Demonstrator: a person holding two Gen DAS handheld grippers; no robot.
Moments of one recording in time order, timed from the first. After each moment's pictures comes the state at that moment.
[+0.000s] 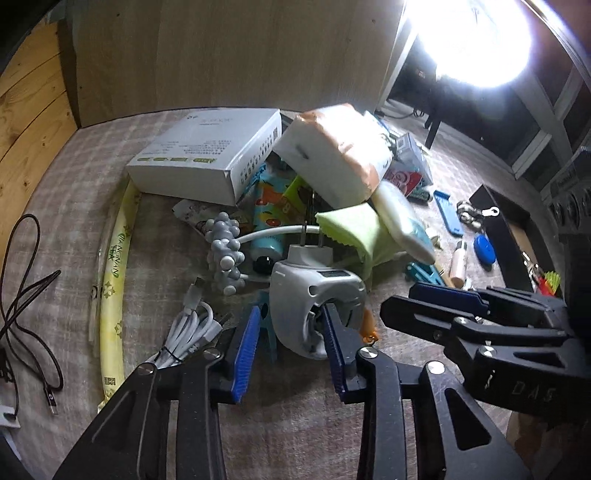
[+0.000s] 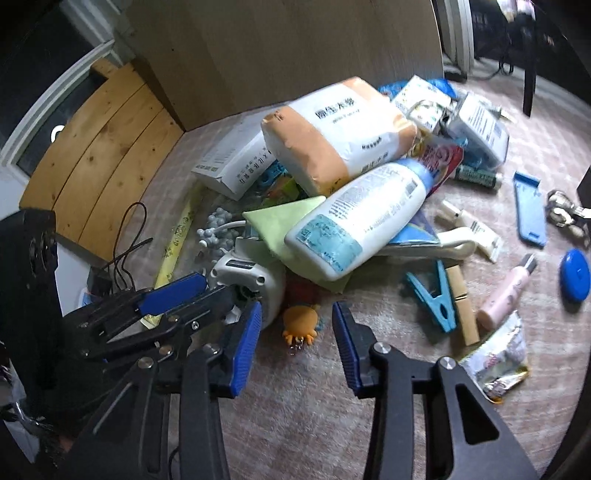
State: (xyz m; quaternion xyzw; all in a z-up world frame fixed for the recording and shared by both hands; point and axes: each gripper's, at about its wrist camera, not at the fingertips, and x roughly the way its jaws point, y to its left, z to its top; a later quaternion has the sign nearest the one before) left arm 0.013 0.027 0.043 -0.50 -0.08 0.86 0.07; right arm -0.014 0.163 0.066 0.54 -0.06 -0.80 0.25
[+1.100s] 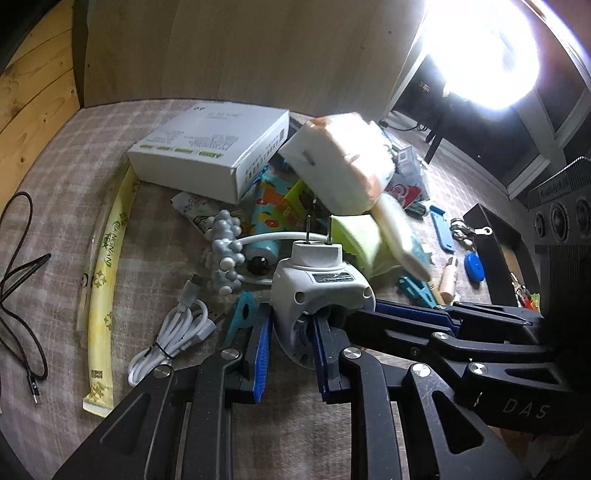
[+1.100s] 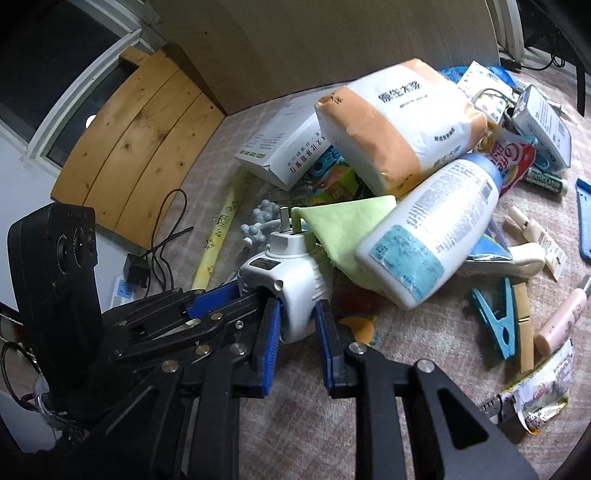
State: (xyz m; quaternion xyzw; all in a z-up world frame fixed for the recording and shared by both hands) left arm 0.014 0.016 0.046 -0.50 -0.13 0.85 0.07; right arm -0.021 0.139 0.069 0.54 -0.08 -0.76 0.33
